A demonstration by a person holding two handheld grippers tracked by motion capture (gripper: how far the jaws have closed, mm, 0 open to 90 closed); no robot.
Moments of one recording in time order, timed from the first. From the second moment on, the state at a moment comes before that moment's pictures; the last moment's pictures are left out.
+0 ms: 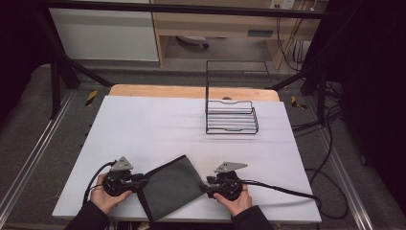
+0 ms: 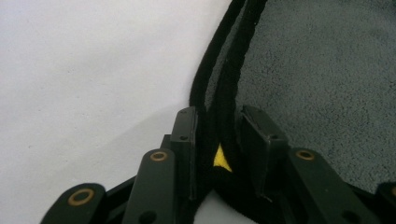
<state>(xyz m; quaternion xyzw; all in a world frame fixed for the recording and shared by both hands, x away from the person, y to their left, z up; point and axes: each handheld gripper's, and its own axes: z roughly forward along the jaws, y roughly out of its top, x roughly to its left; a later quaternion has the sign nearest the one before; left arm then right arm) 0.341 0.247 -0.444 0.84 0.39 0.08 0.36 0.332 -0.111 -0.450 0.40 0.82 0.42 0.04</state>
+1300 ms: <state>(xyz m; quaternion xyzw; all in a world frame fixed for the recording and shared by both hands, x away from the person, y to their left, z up) 0.324 0.201 -0.436 0.81 0.45 0.07 0.38 0.381 -0.133 -0.429 0.39 0.83 0.38 0.08</state>
